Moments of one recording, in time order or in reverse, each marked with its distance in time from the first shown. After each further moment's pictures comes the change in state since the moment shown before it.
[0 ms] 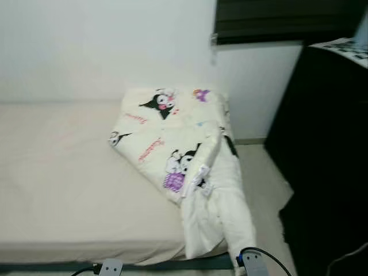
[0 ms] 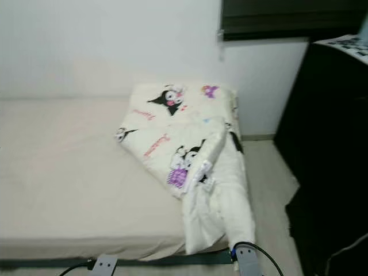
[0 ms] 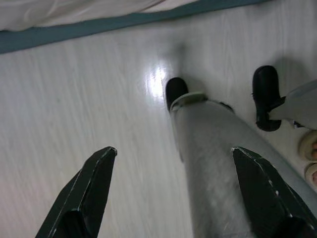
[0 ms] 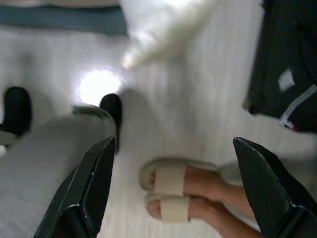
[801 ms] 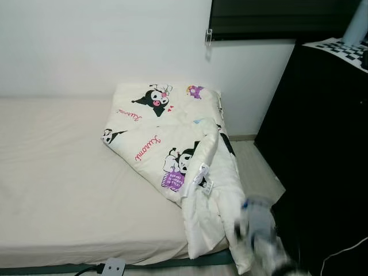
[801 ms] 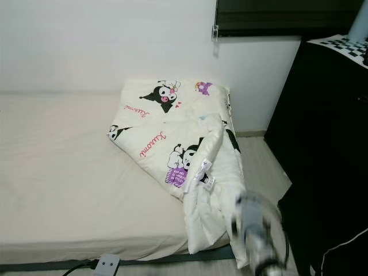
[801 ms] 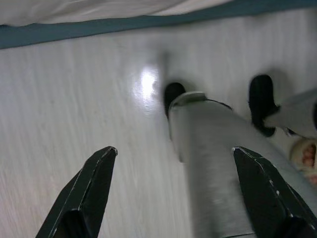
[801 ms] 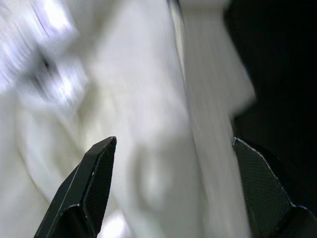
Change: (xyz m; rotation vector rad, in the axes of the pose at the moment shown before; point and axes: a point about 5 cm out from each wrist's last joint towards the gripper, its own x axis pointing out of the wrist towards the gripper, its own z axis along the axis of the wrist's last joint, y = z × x) left arm -0.001 0.002 -0.005 -0.030 -0.011 -0.023; right arm -0.022 -0.037 0.172 0.198 -0.577 -0.071
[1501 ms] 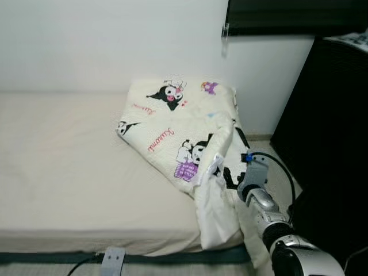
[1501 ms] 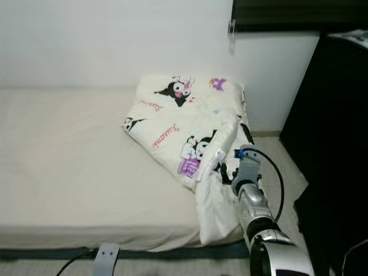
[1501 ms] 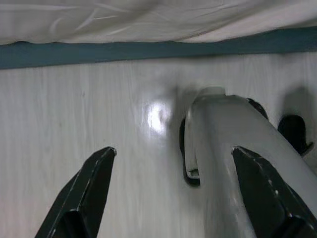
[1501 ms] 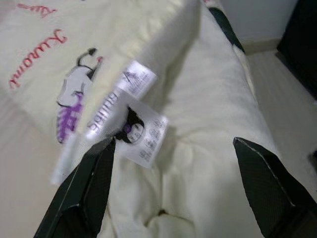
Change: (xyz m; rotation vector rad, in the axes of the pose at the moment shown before) left arm 0.005 -0.012 0.037 -0.047 -0.123 0.002; right arm 0.011 0.011 0.062 0.184 -0.179 0.128
